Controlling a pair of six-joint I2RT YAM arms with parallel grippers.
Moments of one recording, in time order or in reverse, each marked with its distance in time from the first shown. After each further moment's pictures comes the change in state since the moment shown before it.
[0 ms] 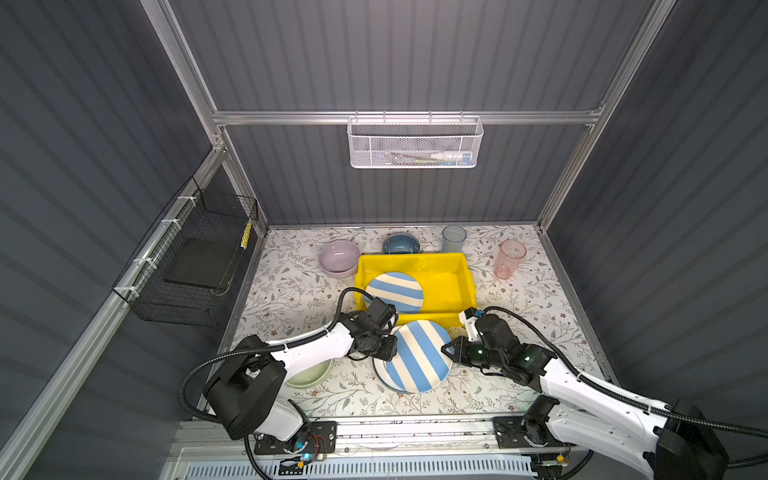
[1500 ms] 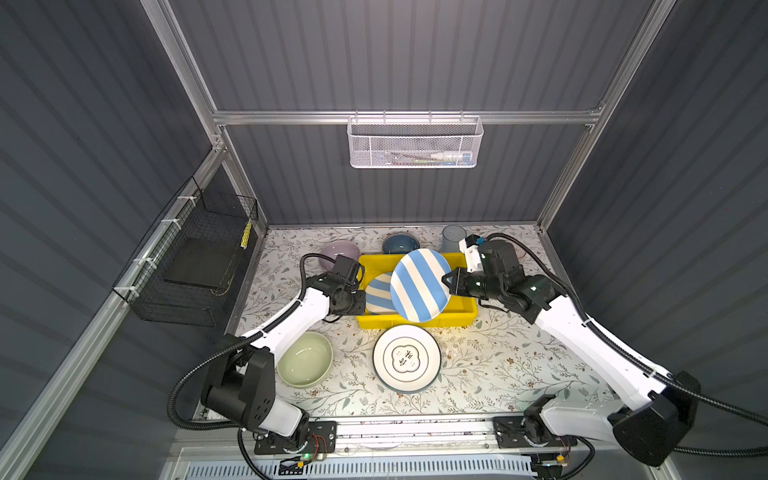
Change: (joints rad) left arm 0.366 0.043 0.277 -0.212 -0.171 0.104; right arm -0.175 0.350 0.769 -0.325 0.066 -0.307
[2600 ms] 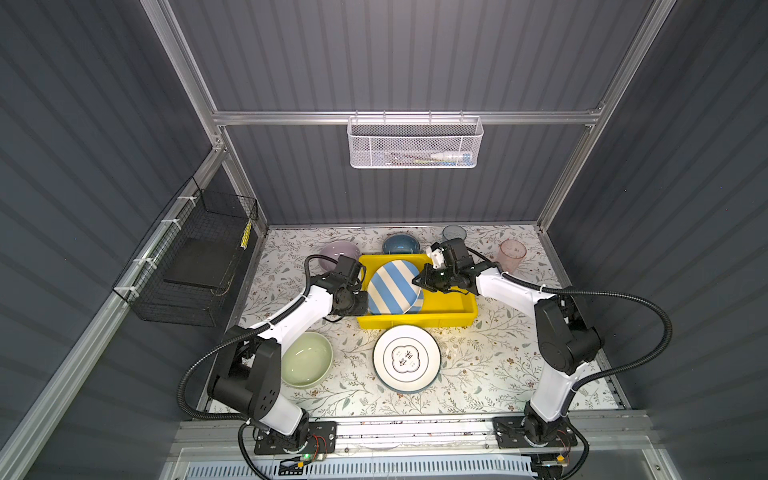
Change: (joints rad) left arm 0.008 0.041 0.004 0.023 0.056 0.003; right arm -0.055 0.552 0.066 0.345 -0.274 0.101
